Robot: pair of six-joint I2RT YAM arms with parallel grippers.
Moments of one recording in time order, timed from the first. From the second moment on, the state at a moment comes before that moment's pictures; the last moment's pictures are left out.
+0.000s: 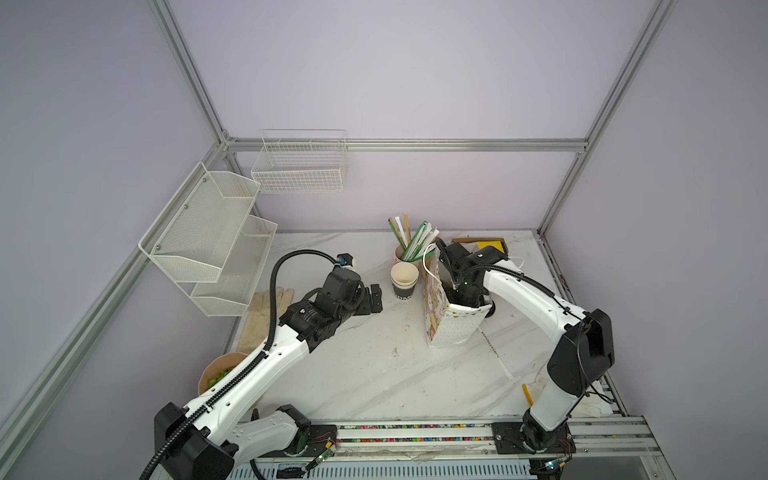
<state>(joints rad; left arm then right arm) -0.59 1.14 1.07 -0.62 -0.21 -0.54 0.58 1.72 1.56 -1.28 -0.02 0.57</state>
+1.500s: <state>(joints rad) -0.59 1.14 1.07 -0.62 -0.21 -0.54 0.60 1.69 1.46 -1.16 0.02 0.62</state>
